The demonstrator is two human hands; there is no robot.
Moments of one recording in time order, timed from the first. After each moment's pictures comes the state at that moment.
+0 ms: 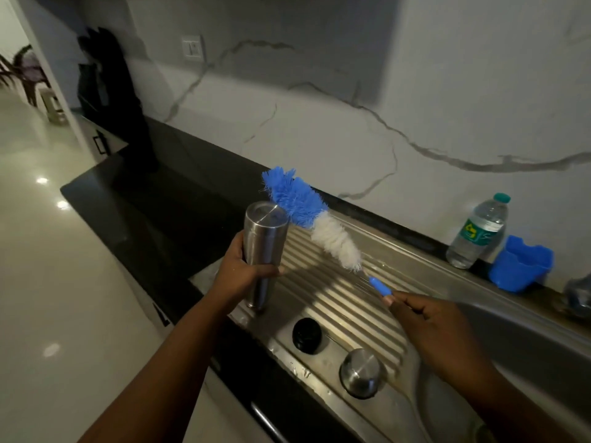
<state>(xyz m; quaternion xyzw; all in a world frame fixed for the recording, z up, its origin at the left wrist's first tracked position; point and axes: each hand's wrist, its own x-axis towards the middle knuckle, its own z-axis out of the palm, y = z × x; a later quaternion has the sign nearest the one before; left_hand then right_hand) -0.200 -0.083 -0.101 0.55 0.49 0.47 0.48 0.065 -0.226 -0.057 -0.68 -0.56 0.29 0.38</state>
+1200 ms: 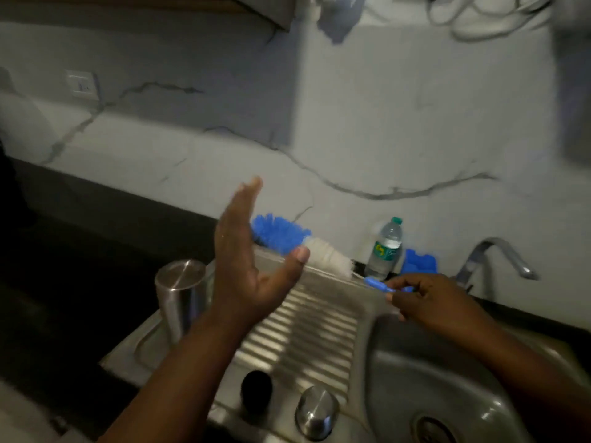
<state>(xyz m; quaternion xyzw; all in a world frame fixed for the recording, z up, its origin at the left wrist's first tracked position) -0.117 -0.109 0.008 0.73 0.18 0.64 0.16 0.122 -0.236 0.018 -0.79 -0.53 0.12 0.28</state>
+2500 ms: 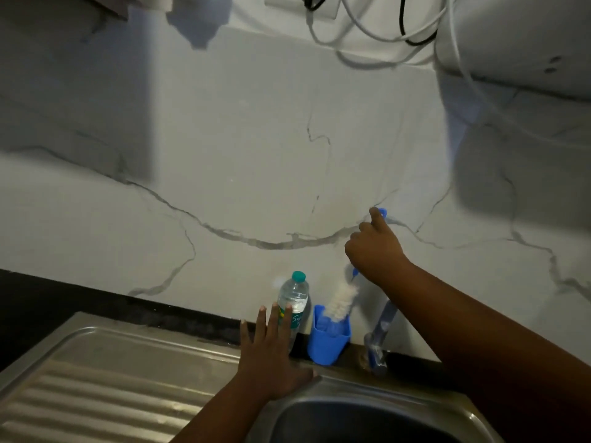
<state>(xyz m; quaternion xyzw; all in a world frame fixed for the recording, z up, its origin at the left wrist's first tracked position) 0.202 -0.016 -0.119 0.93 0.33 0.06 0.12 0.360 -0.086 0.083 -0.73 -0.49 -0.33 -0.35</state>
